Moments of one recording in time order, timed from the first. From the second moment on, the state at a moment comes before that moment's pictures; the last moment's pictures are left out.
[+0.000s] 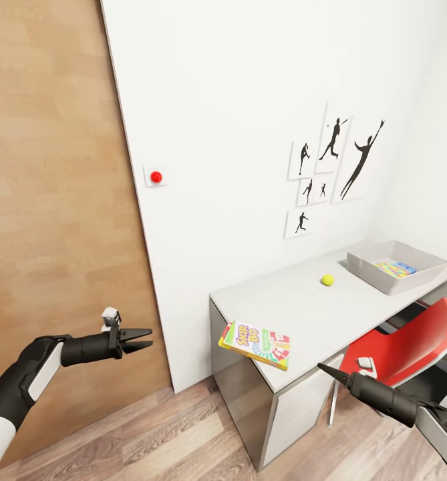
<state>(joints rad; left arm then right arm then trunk) -0.62 0.37 -0.05 -0.91 0.47 1.01 -1.31 -0.37 -0.48 0.13 -0.85 -0.85 0.42 1.10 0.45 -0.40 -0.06</state>
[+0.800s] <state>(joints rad) -0.62 0.37 -0.05 -0.91 0.47 1.00 -1.31 -0.37 -0.48 0.11 -0.83 -0.85 0.42 1.09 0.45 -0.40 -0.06</state>
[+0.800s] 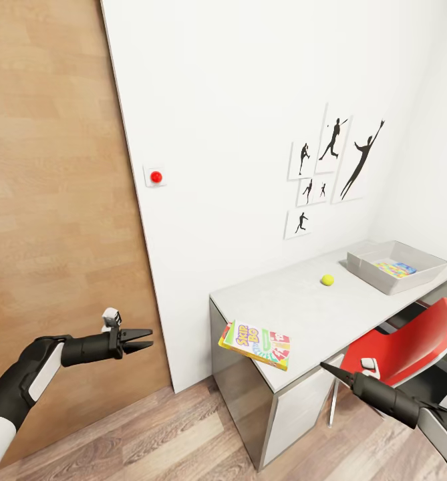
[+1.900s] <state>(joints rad) -0.62 0.35 -0.06 -0.91 0.47 0.98 -1.20 -0.37 -0.48 0.10 -0.48 -0.85 0.28 1.11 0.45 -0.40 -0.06</state>
